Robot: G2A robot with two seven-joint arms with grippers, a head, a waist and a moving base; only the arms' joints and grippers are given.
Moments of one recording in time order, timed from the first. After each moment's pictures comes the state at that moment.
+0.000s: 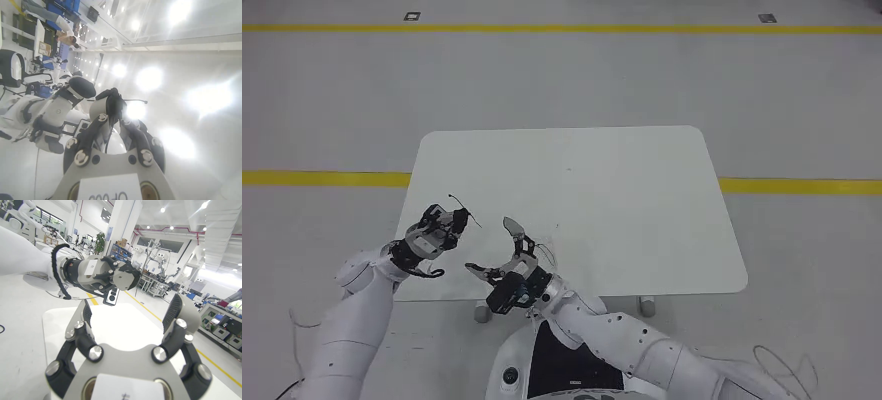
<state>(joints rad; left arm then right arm) 1.44 -1.08 -1.55 -1.27 -1.02 0.23 -1.38 -1.16 -1.46 0.39 -1.25 -1.57 0.34 -0.56</state>
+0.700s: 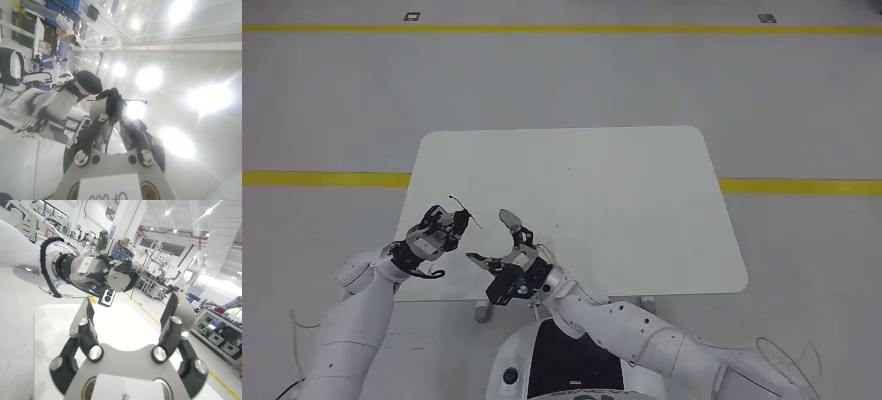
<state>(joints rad) 1.45 -1.08 -1.54 -1.27 -1.03 0.23 -1.39 -1.09 -1.44 0.37 -1.25 -1.57 0.34 -0.51</state>
